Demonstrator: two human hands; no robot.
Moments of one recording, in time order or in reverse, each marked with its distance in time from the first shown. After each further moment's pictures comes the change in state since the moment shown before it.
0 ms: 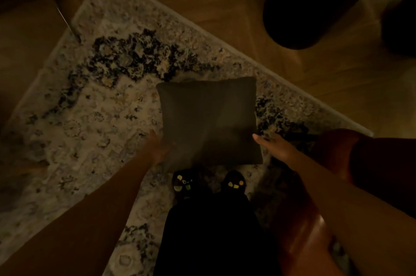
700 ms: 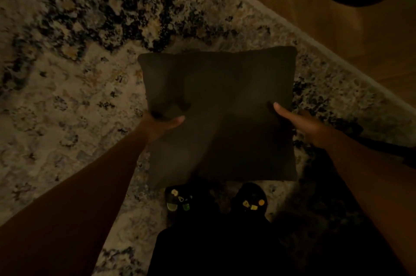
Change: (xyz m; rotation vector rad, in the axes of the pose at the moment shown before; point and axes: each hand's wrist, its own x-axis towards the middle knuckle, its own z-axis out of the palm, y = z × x) left_hand 0.215 -0.034 0.048 -0.105 -0.042 -0.023; right_hand 0.220 -0.007 0.016 0.259 -0.021 -0.086
